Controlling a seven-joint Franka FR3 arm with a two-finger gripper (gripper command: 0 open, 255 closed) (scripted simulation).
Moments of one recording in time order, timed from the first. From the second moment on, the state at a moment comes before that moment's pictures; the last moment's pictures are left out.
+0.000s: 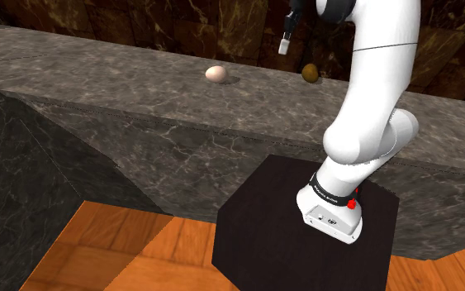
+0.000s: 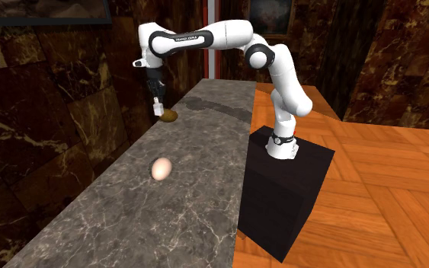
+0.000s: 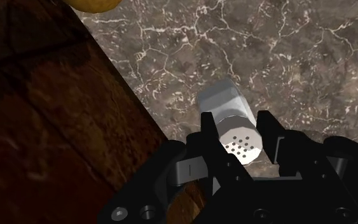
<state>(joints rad) -0.48 0.48 -0.47 -1.26 0.23 1.69 -0.94</state>
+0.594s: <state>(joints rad) -0.46 0.48 -0.47 -1.39 0.24 1.82 -0.95</state>
